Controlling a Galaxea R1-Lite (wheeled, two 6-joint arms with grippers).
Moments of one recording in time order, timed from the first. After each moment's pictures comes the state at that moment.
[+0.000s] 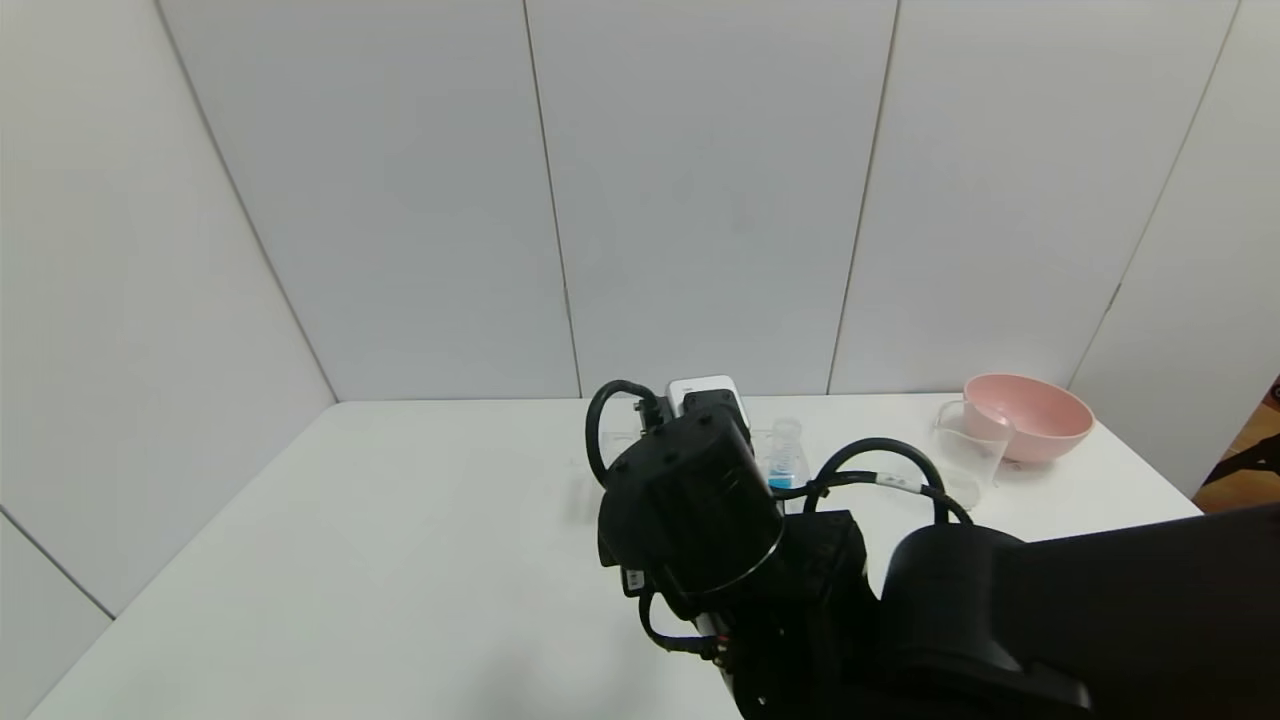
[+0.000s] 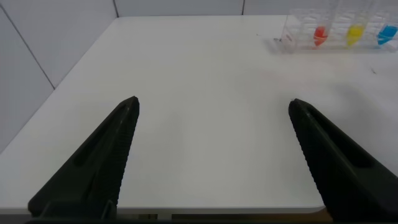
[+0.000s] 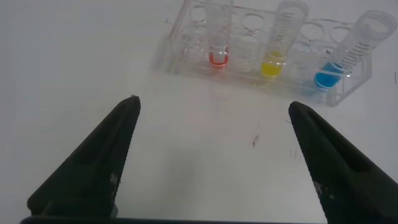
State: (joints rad) left arm 0.00 0.00 0.00 0.02 0.00 -0.02; right arm 1.01 2.01 -1.30 -0.16 -0.65 0.44
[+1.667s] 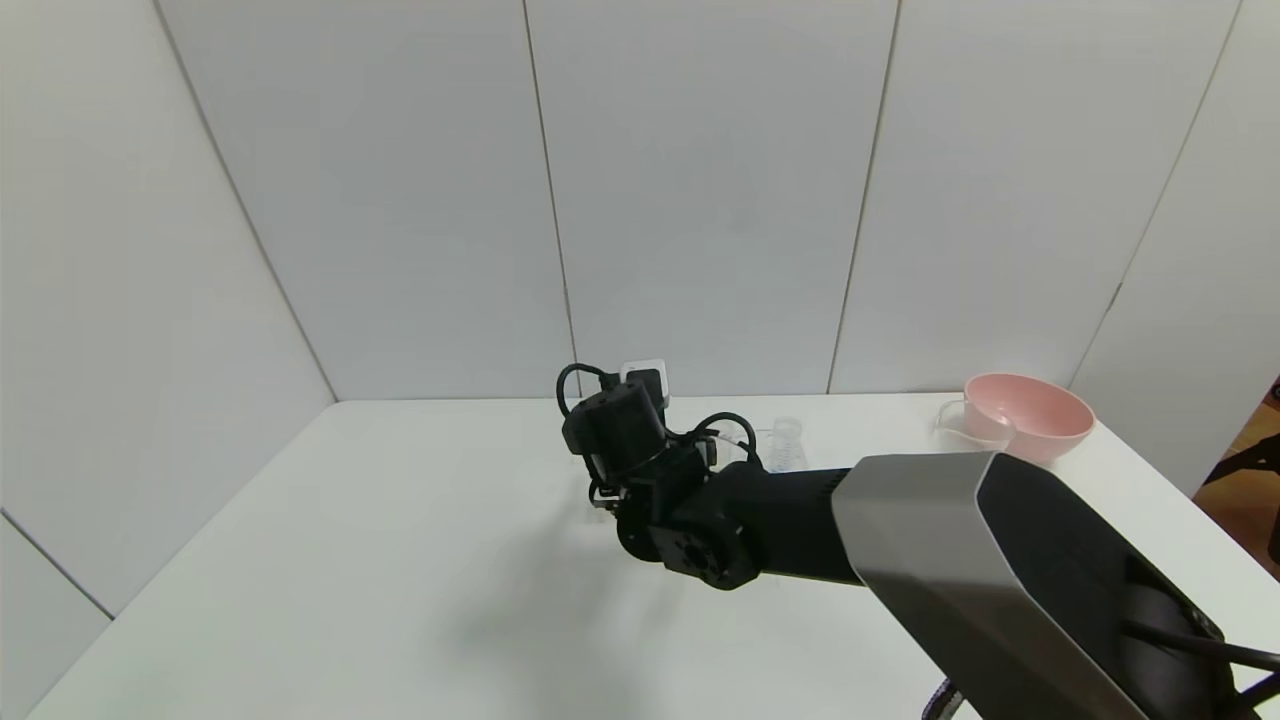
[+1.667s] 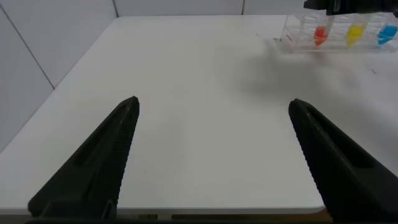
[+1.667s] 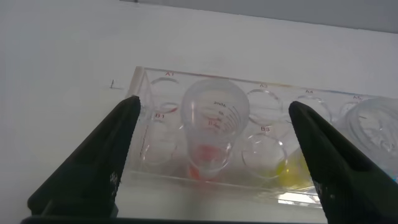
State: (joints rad) left arm 0.00 0.00 0.00 0.02 0.00 -0.02; right arm 0.84 2.55 -1.98 -0.12 -0.70 0.28
